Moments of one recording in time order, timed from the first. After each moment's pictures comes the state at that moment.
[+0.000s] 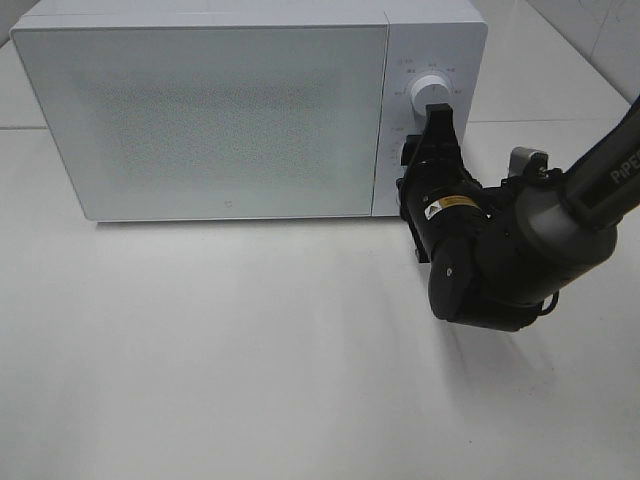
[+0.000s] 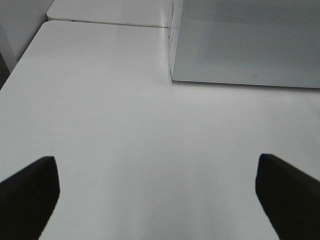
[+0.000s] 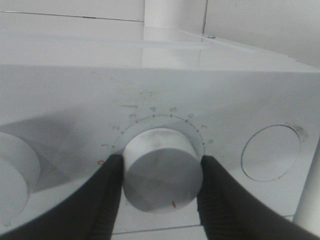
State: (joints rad) left arm 0.05 0.00 -0.52 -0.09 1.07 0.02; right arm 0.60 2.12 -0.80 0.69 -1.20 1.29
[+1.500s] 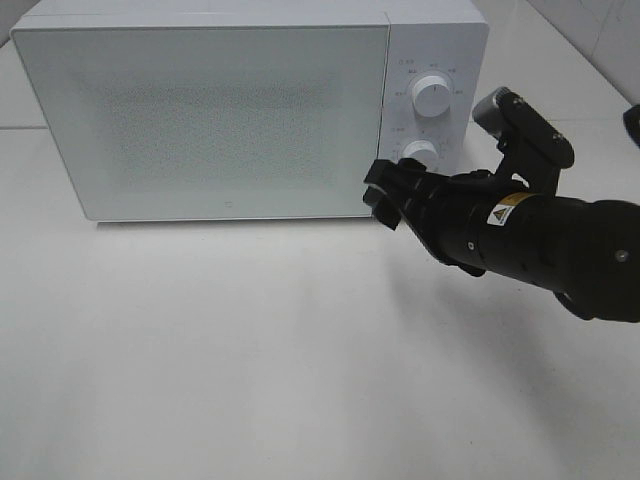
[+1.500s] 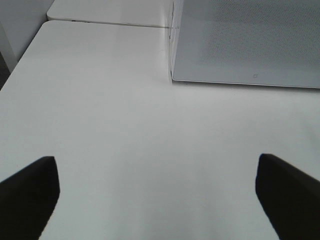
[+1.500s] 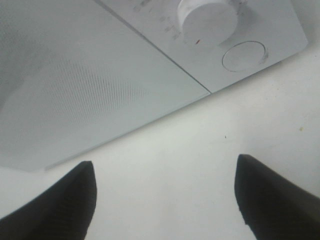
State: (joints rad) left arm 0.05 0.00 -0.52 -0.09 1.07 0.02; right arm 0.61 1.62 -0.55 0.45 -0.54 0.44
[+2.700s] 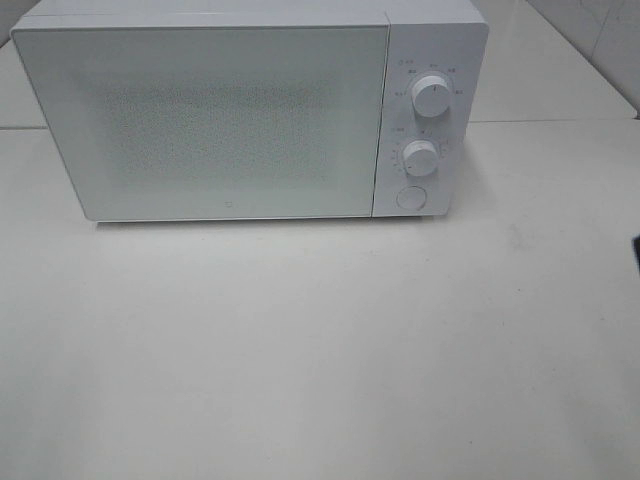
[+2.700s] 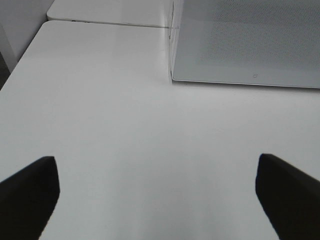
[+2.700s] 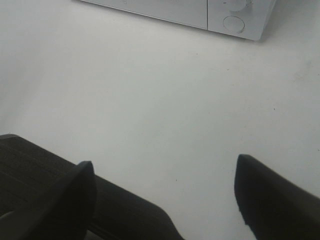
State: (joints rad) left arm 0.05 0.00 -0.52 -0.09 1.07 0.02; right arm 0.56 0.62 -0.74 0.03 0.90 0.18
